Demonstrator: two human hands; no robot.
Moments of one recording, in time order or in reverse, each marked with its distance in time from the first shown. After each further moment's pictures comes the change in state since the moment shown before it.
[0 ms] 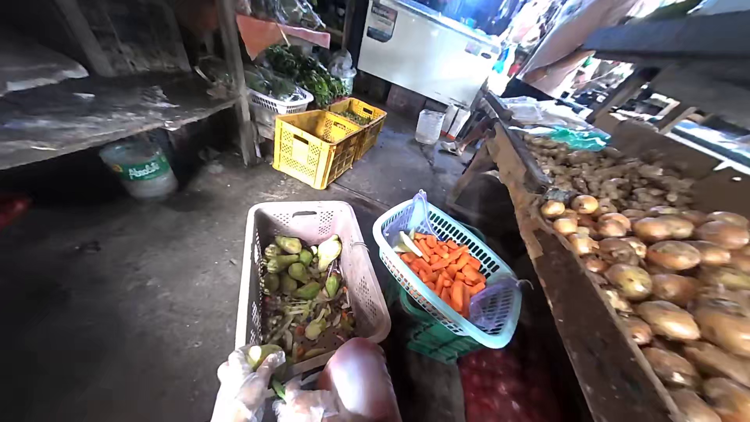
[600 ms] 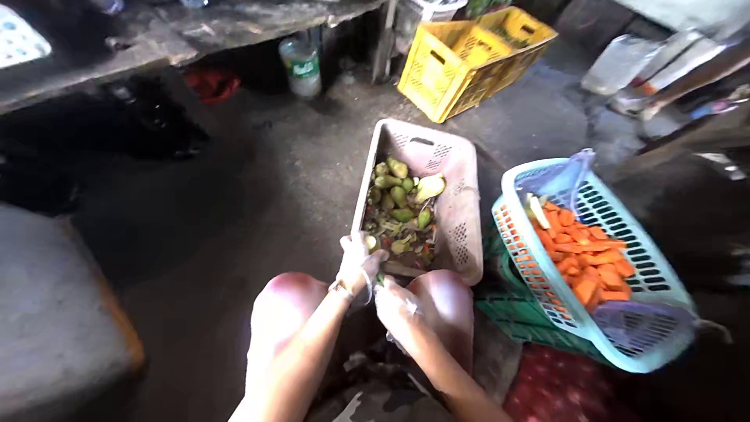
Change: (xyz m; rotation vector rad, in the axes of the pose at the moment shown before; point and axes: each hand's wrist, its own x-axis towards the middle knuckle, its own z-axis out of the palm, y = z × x) left_hand -0.005 0.017 -0.005 0.064 -0.022 -0.084; right_hand -0.009 -0.018 -0.004 -0.222 -0.092 -0.019
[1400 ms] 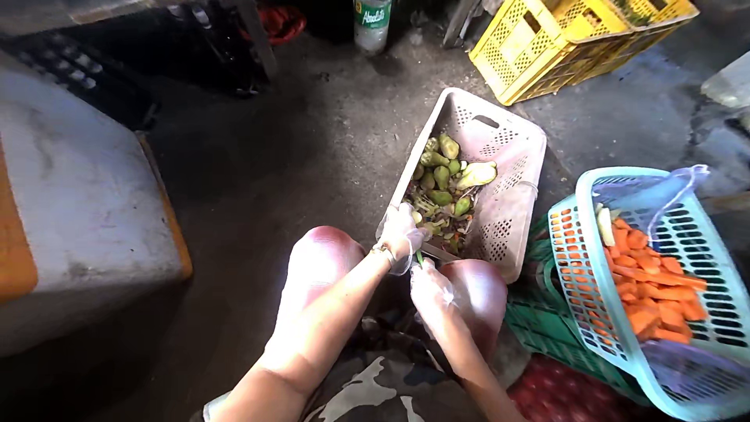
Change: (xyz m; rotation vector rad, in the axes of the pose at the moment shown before) left_hand 0.001 0.002 0.006 0.036 -0.074 -0.069; right_hand -0.006 -0.002 0.006 -0.175 -0.006 0.084
